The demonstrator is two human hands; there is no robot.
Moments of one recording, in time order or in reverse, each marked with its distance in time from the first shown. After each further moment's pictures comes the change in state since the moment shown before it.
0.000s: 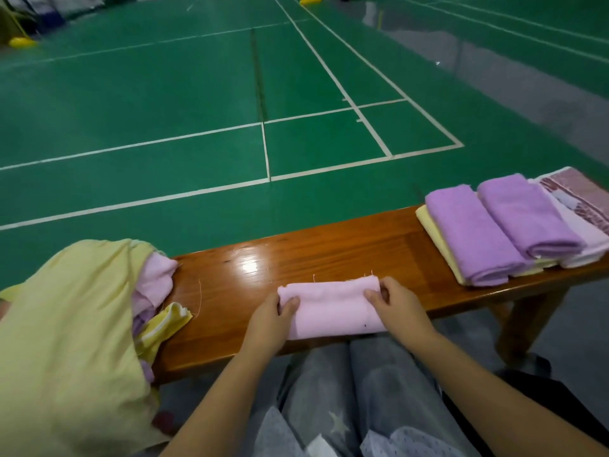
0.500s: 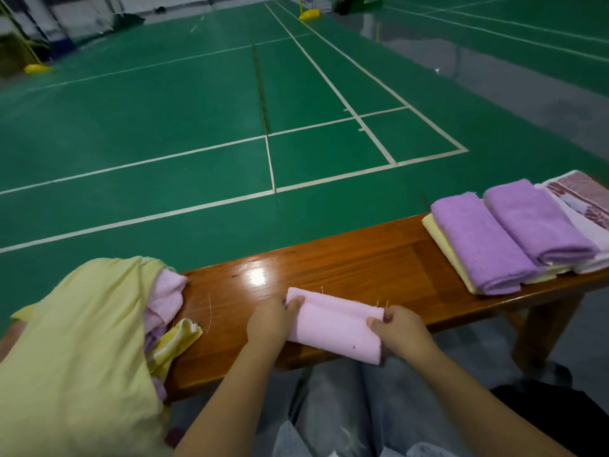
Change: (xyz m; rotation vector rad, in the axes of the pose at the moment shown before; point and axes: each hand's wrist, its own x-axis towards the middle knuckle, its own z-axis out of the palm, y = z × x) left_hand 0.037 0.012 -0.011 0.429 0.081 -0.062; right_hand -0.010 -0.017 0.010 -0.035 -0.074 0.248
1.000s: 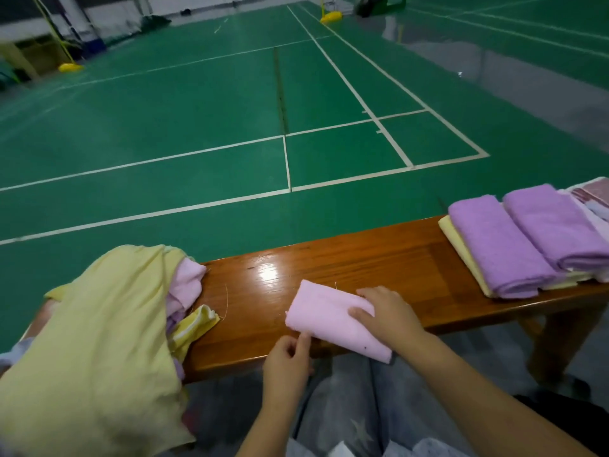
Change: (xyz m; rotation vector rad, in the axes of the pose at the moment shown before) left_hand -0.095 -0.023 0.020 -0.763 0.057 -0.203; right_hand 0.009 -0.024 0.015 -0.348 -0.023 -0.409
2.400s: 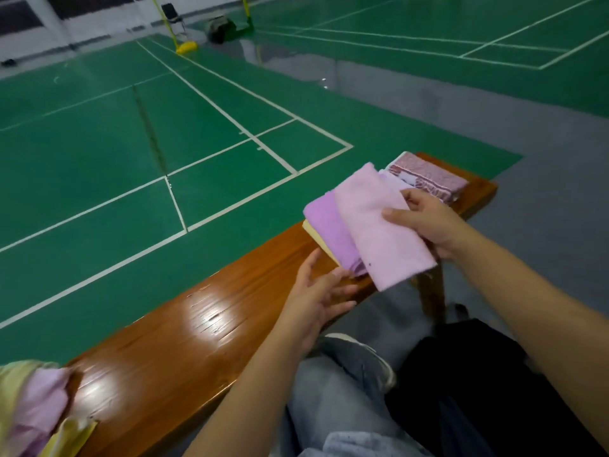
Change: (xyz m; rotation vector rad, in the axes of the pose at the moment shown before) left_hand -0.058 0.141 0.163 -0.377 -0.924 0.112; right_hand -0.079 0.175 -0.206 1.116 0.415 0.268
